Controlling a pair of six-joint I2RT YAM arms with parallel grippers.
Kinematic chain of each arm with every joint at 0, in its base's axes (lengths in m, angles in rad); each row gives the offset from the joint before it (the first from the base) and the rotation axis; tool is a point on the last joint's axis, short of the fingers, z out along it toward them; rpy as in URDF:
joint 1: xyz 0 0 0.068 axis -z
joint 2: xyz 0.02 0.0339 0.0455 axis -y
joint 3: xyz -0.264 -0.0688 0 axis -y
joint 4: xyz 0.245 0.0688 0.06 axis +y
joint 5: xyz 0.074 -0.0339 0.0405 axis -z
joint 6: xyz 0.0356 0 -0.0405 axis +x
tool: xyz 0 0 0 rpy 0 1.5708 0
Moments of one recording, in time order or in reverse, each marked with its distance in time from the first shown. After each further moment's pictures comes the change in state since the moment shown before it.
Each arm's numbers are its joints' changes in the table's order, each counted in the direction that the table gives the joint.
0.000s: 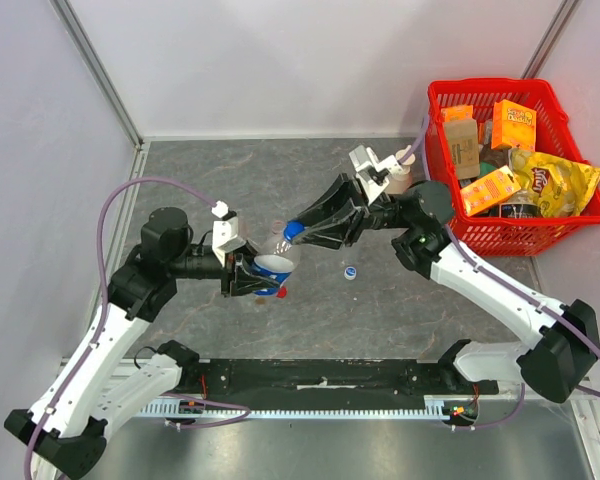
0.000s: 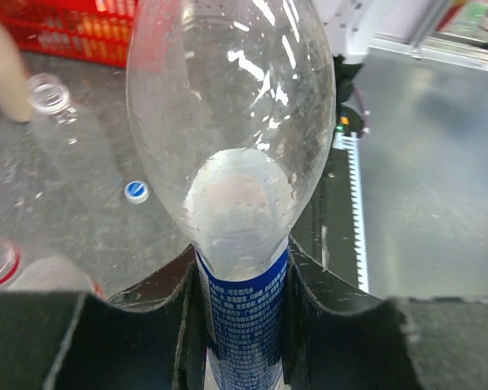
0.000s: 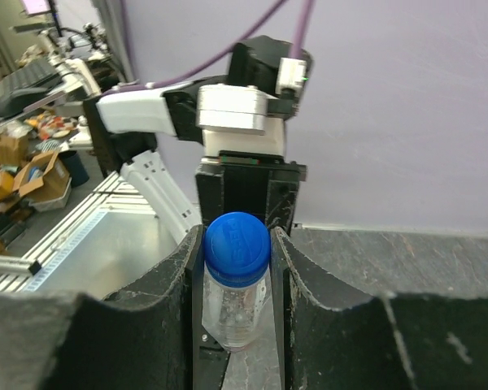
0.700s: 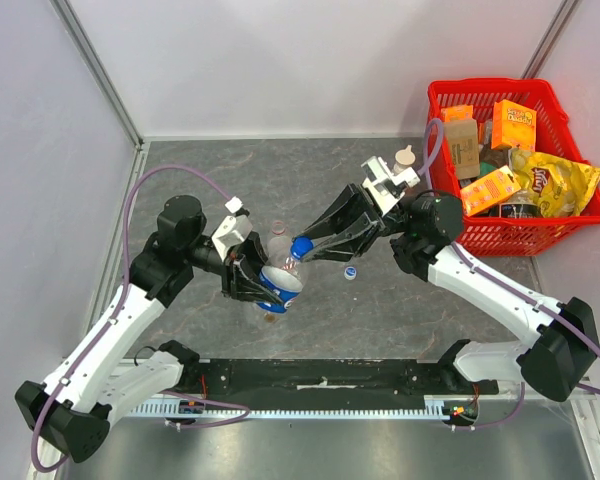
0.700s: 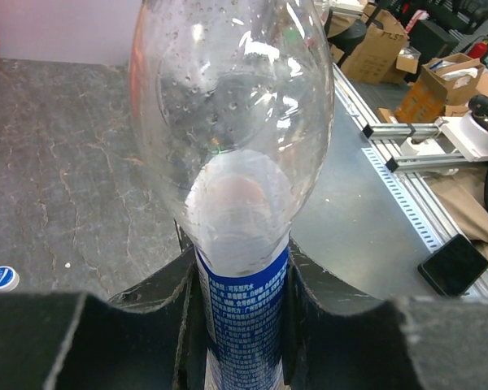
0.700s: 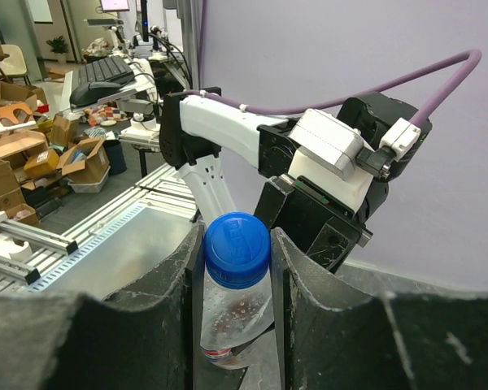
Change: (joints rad) left arm 0.007 -0.119 -0.029 -0.249 0.468 -0.165; right arm -0.024 0.000 -0.029 -0.333 -0.130 0.181
